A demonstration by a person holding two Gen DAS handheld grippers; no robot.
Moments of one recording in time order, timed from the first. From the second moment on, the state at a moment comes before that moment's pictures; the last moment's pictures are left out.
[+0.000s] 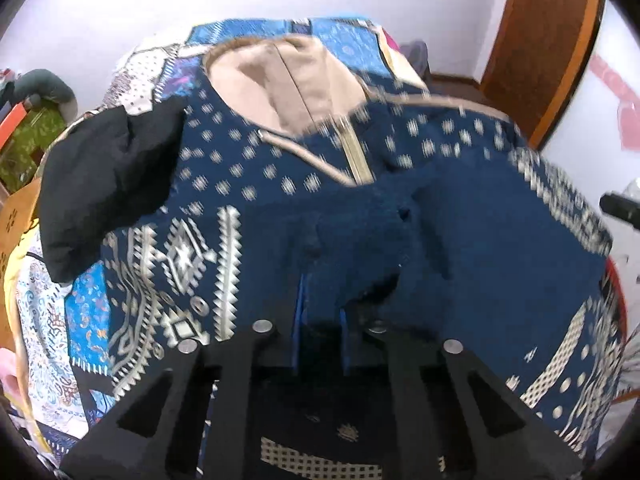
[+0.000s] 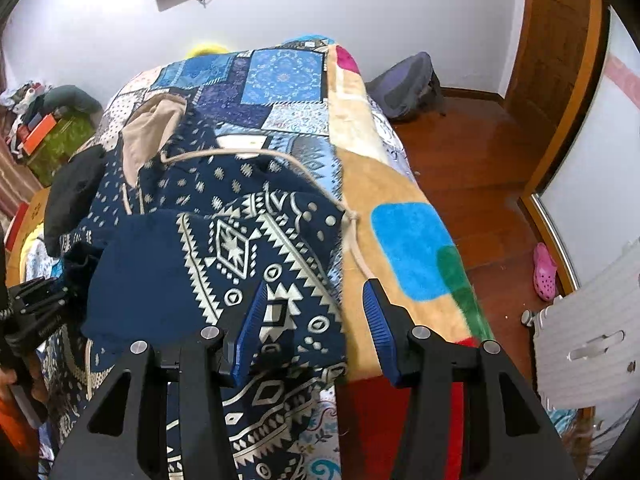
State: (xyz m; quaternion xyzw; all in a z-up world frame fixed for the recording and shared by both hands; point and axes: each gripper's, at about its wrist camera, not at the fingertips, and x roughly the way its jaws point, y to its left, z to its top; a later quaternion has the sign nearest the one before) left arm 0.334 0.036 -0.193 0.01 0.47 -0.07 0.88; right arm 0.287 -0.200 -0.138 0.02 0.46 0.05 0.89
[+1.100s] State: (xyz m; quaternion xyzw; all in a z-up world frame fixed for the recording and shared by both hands) left arm 0.264 0.167 -0.232 -0.09 0.50 0.08 0.86; right arm 0.294 -0.175 -0.169 0.02 0.51 0.07 0.86
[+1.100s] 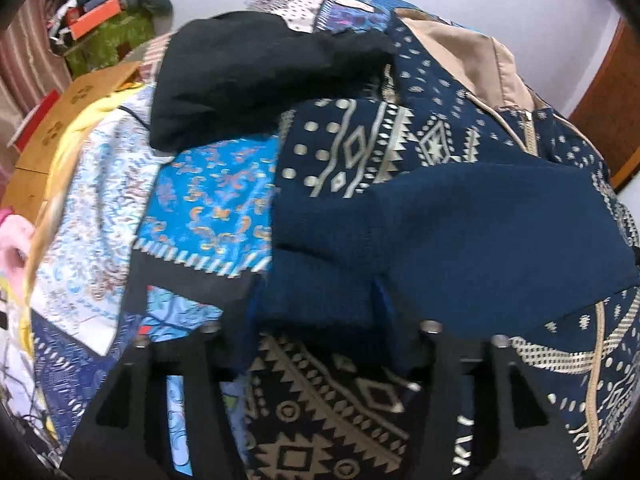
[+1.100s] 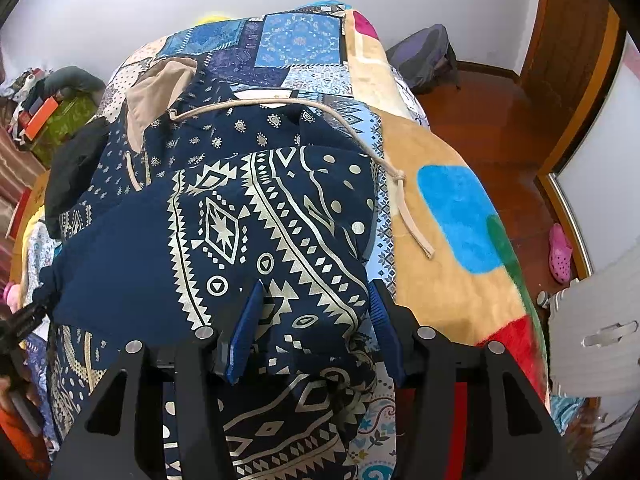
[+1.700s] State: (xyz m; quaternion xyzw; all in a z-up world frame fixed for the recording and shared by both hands) left arm 0.335 0.179 -0.112 -0.06 0.39 0.05 0.92; right arm 0.343 -0.140 -0.086 0.01 0.42 0.12 0.90
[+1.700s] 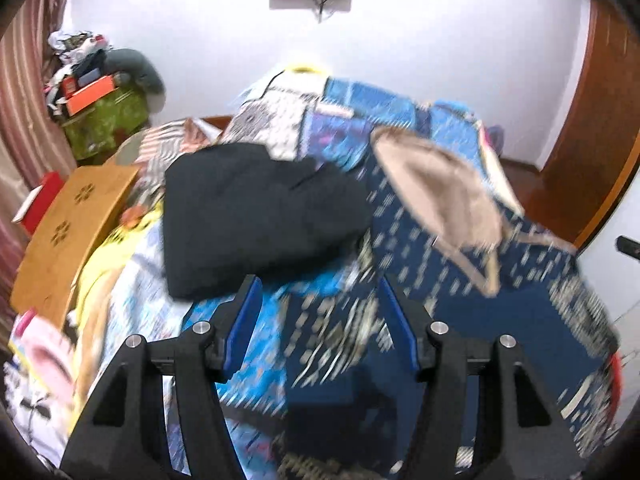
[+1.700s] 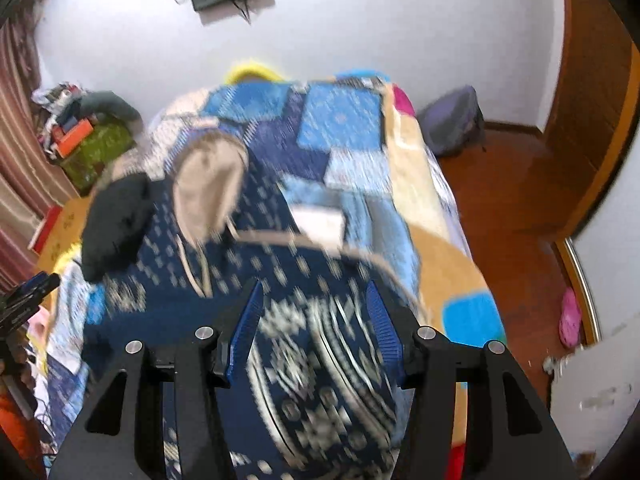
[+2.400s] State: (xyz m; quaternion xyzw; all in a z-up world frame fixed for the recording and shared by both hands) left arm 0.544 0.168 -0.178 -0.16 0.46 -0.03 0.87; right arm 0.535 -0.042 -0.142 0.06 0.50 0.16 0.85
